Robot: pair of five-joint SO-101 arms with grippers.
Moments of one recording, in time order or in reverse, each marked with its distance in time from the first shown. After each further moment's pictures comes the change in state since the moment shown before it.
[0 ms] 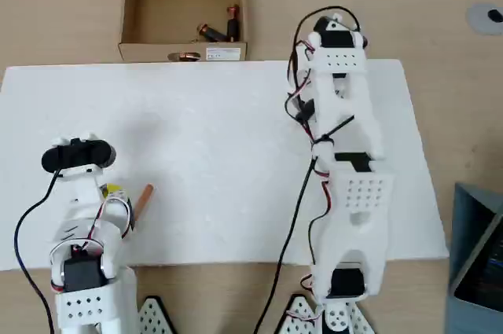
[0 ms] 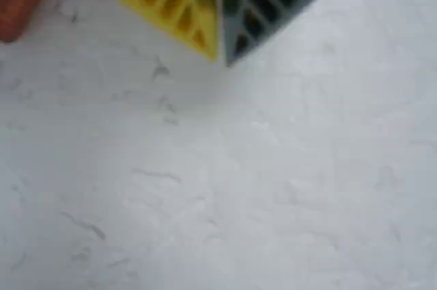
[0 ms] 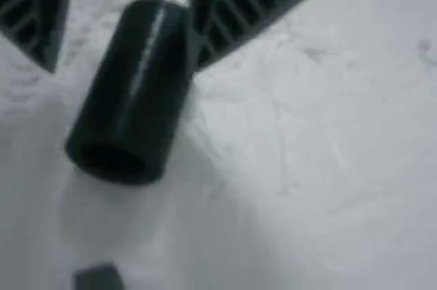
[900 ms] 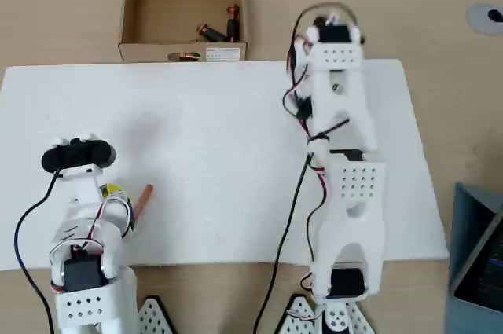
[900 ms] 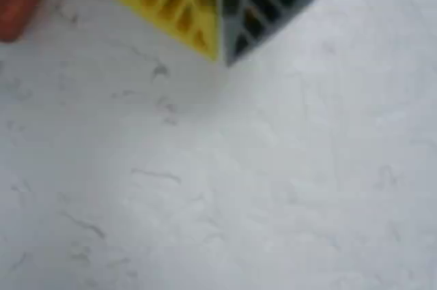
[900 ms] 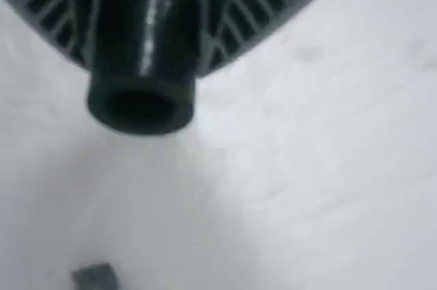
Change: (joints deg) left arm 0.0 0.0 0.0 0.0 0.0; right arm 0.1 6.5 -21.4 13.1 1.2
